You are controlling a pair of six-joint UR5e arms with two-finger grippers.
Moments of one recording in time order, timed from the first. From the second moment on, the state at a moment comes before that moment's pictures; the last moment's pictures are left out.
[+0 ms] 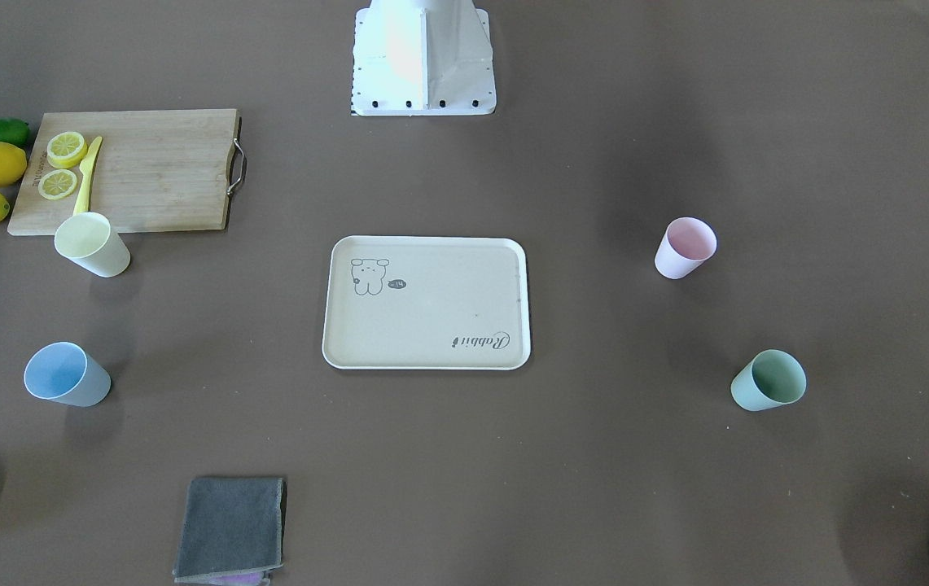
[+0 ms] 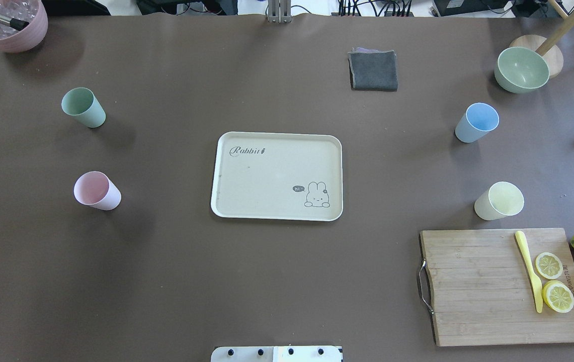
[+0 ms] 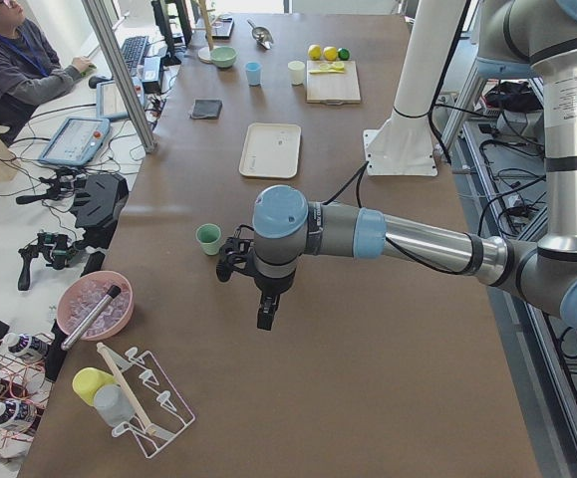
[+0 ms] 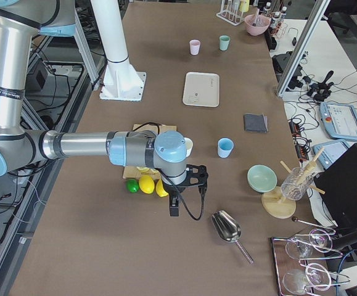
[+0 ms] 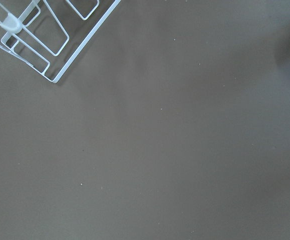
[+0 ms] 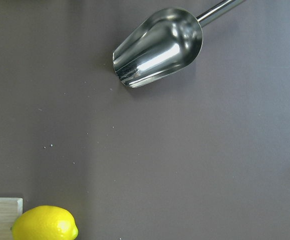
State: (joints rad) left arm -1.65 -1.42 -1.96 -1.43 -2.34 0.16; right arm 1.65 -1.80 1.89 -1.63 2.27 -0.08
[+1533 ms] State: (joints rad) left arm -1.63 -1.57 -1.78 -1.86 -2.34 0.13; right arm 1.66 -1.80 1.83 -1.18 2.32 -0.01
